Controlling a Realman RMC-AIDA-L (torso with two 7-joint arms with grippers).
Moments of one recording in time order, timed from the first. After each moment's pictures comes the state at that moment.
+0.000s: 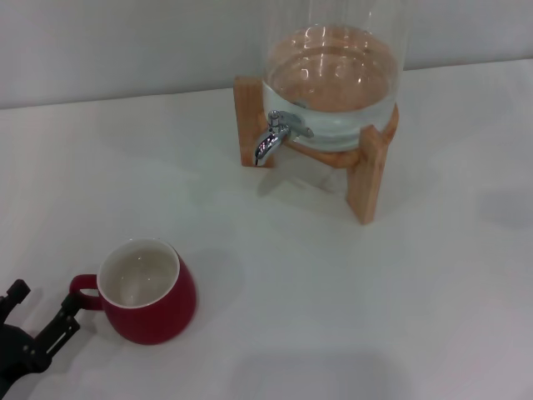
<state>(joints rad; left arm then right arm) -0.20 -2.08 0.86 0.07 -1.97 -1.39 2.55 0.21 1.96 2.59 0.91 -1.47 0.87 -1.60</state>
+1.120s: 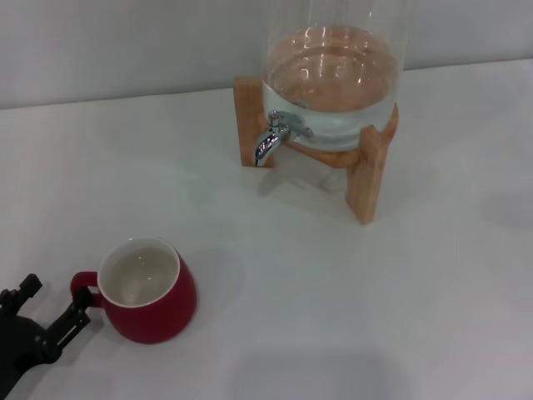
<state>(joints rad) -0.23 -2.08 0.86 0.07 -1.96 -1.34 2.53 0.20 1.96 2.59 0.91 -1.47 0.87 -1.60</state>
